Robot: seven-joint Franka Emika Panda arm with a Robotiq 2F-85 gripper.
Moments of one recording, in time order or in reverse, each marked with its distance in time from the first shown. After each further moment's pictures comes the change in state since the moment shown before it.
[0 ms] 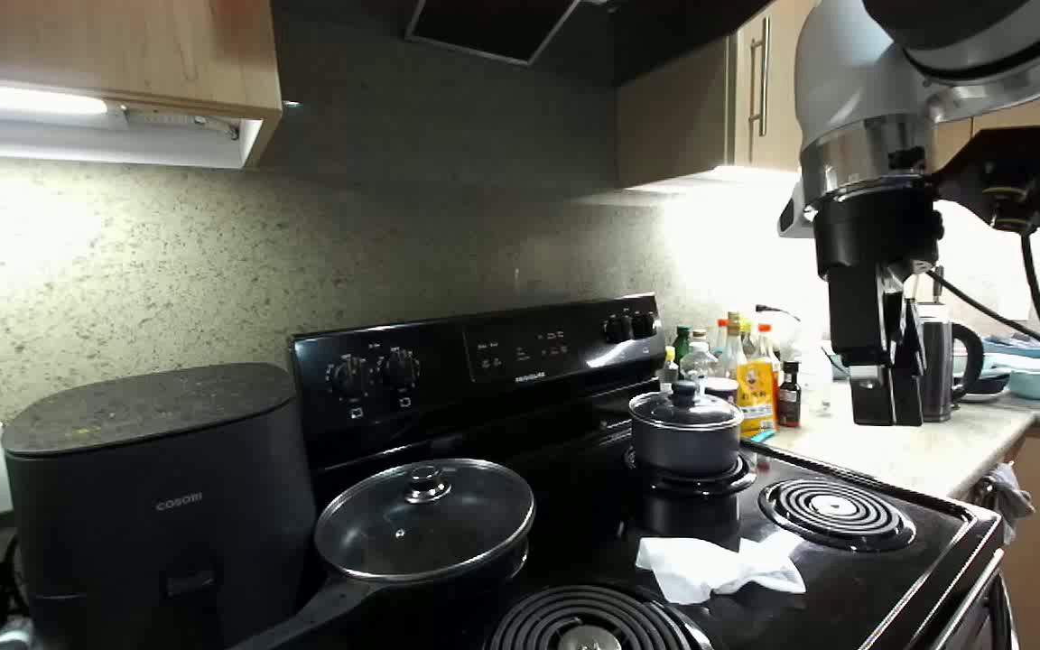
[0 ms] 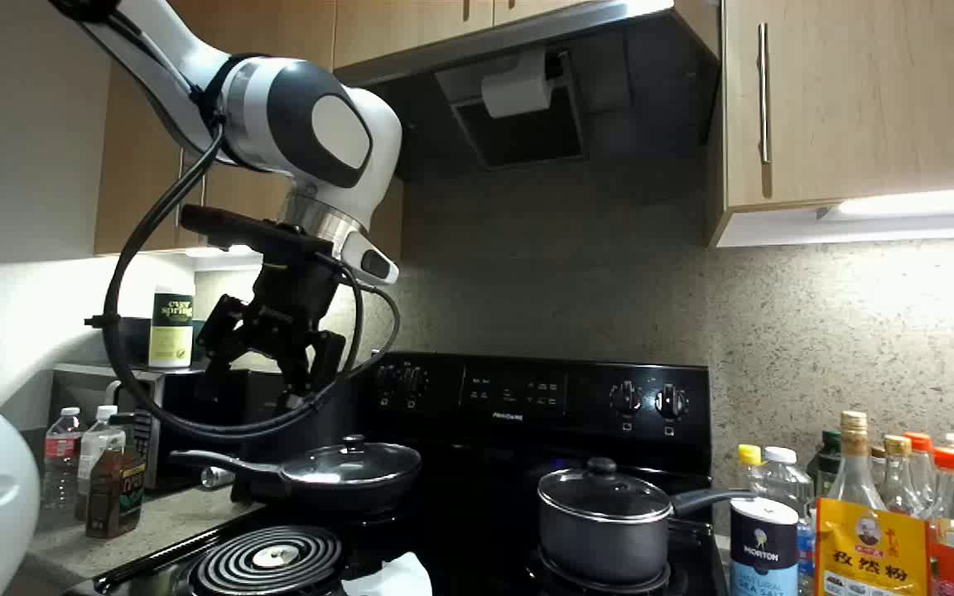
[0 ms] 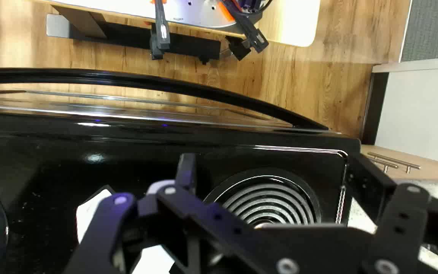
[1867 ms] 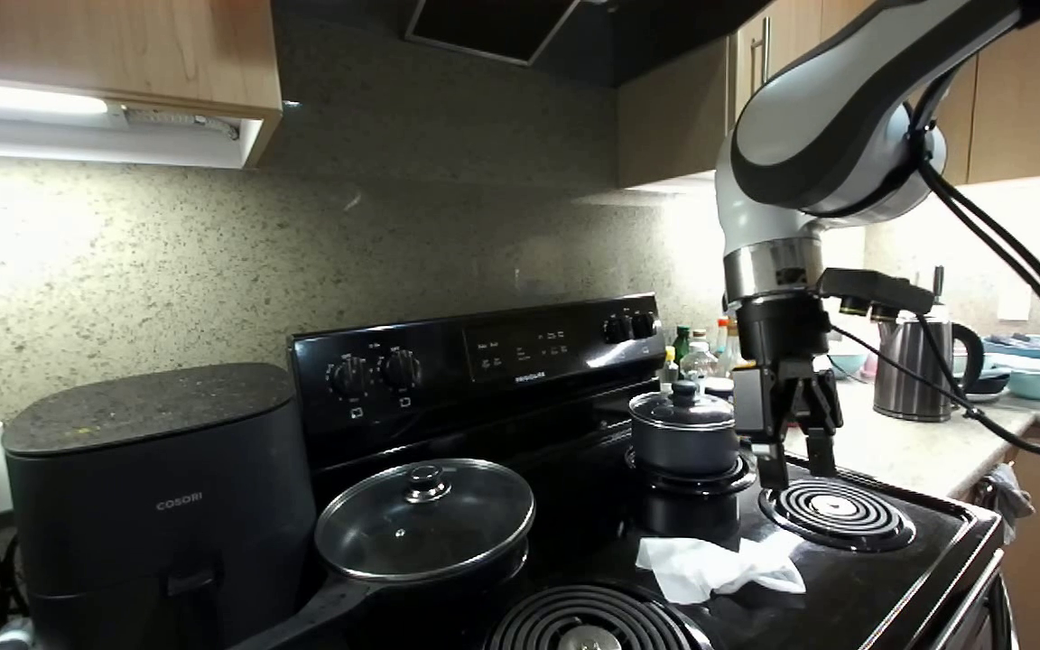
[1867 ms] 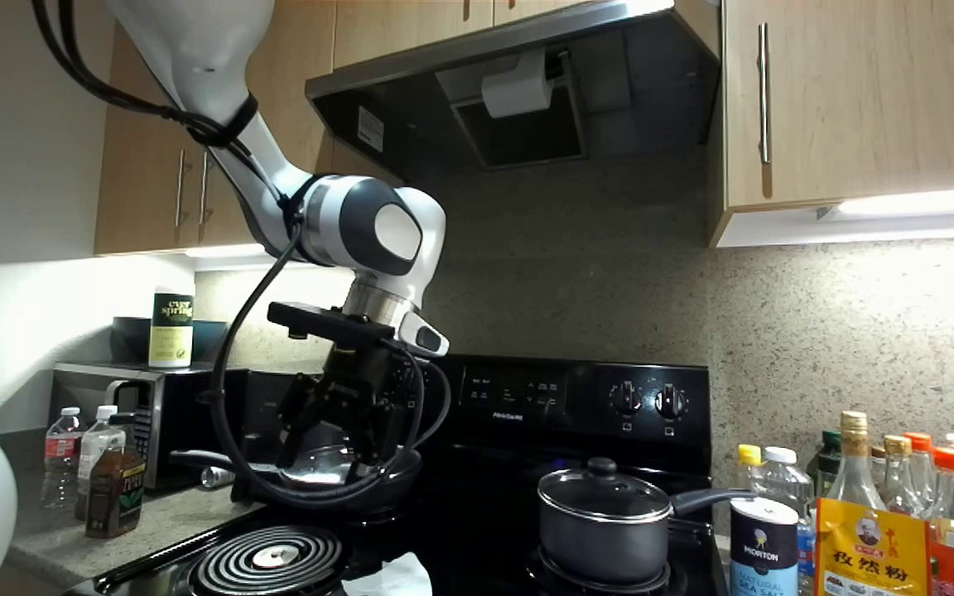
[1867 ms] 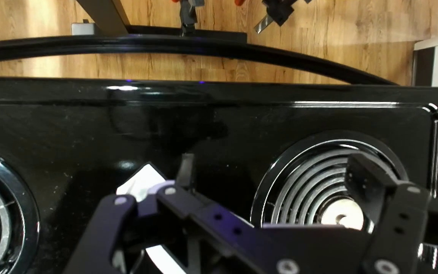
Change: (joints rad) arm -0.072 0.359 0.018 0.082 -0.036 0.217 0.001
